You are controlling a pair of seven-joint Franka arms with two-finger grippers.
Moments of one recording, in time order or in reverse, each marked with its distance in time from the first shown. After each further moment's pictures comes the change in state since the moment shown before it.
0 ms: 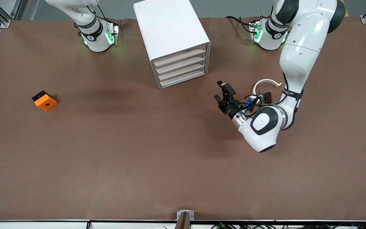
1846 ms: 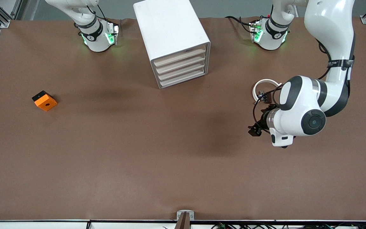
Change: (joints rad) left arm 0.024 -0.305 0.065 -0.090 0.628 0.511 0.913; right arm 0.000 0.000 0.000 0.000 0.000 0.001 0.000
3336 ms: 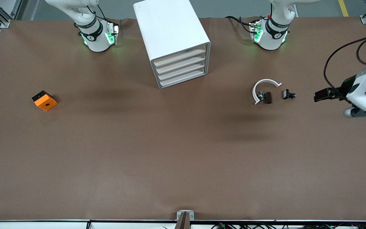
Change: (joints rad) left arm 0.245 -0.382 0.038 -0.200 0.228 -0.055 1.179; right arm 0.000 0.001 -0.002 -0.001 0.000 -0.001 0.000
